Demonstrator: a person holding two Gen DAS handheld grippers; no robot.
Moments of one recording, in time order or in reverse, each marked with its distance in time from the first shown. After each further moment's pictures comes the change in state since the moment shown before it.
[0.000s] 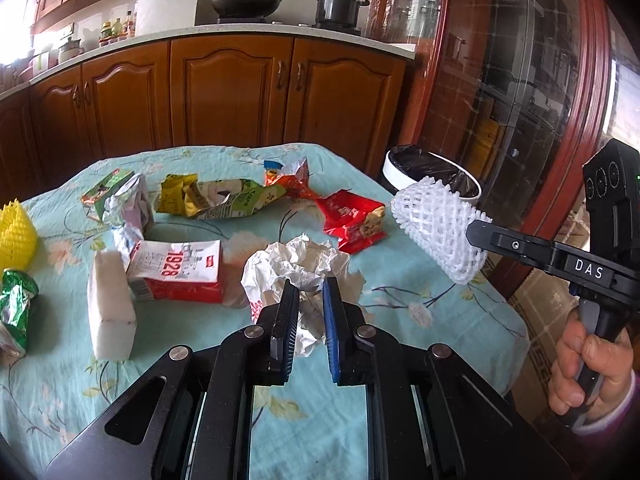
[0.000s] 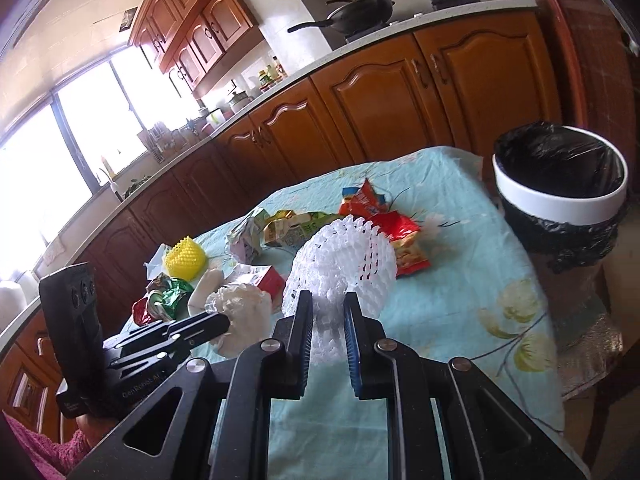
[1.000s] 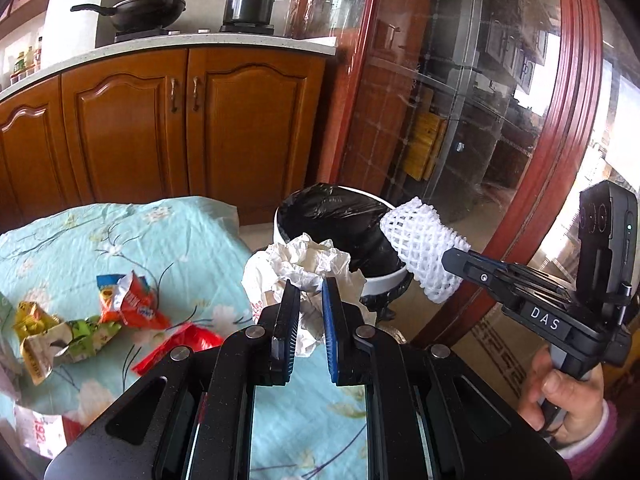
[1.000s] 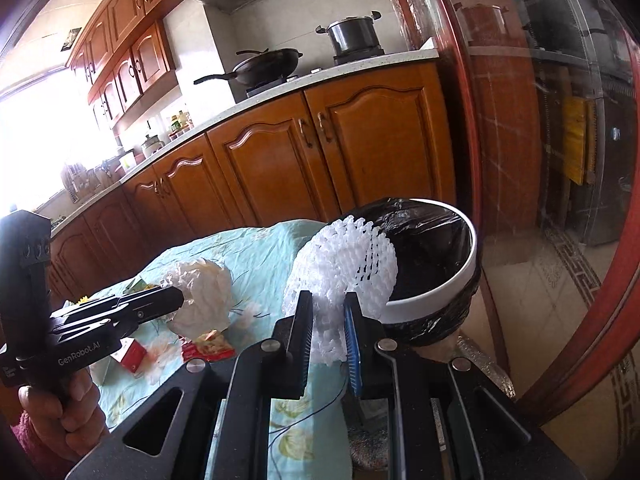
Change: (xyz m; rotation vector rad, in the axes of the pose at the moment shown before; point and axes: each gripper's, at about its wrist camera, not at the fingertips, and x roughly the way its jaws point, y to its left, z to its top) left arm 0.114 -0.110 0.122 0.116 0.018 -0.215; right arm -0.043 -0.110 0.063 0.014 -0.143 -0.333
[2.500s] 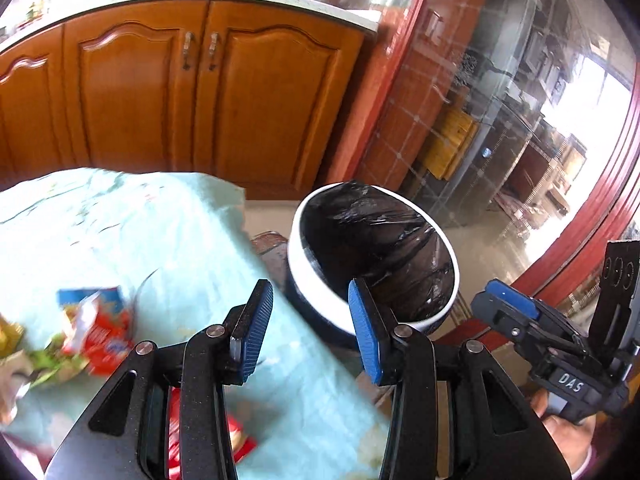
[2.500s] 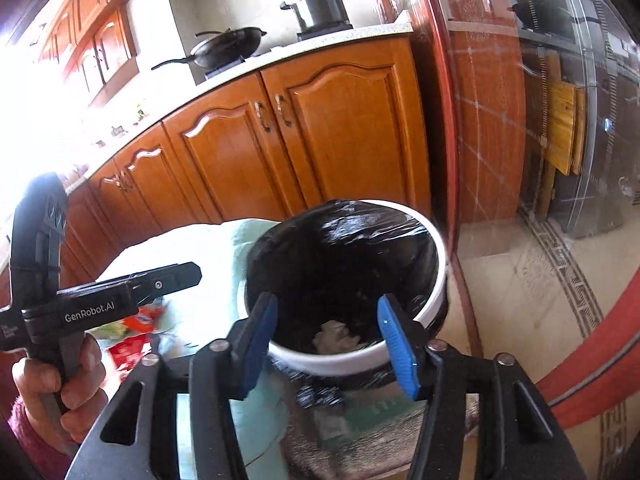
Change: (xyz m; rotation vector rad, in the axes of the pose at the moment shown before) left arm 0.056 0.036 0.021 -0.153 0.096 0.023; right arm 0.046 -0.032 0.024 0.046 0.080 -0.046
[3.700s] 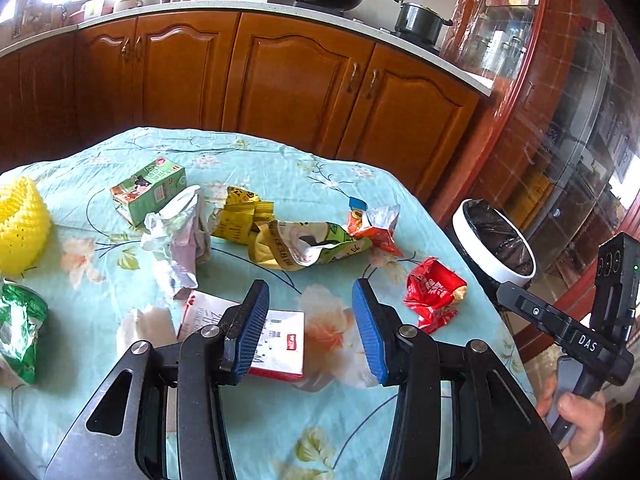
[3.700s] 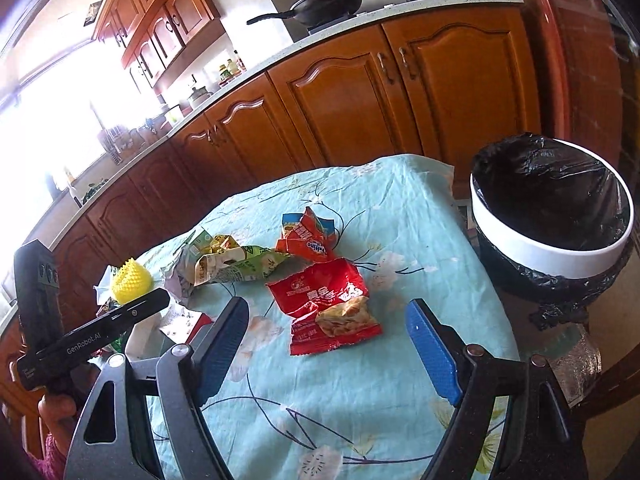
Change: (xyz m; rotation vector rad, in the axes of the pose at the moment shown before) left arm -0.148 0.153 -0.107 -0.222 -0.127 0.263; right arm 0.026 0.149 -0.061 -0.070 0.127 0.266
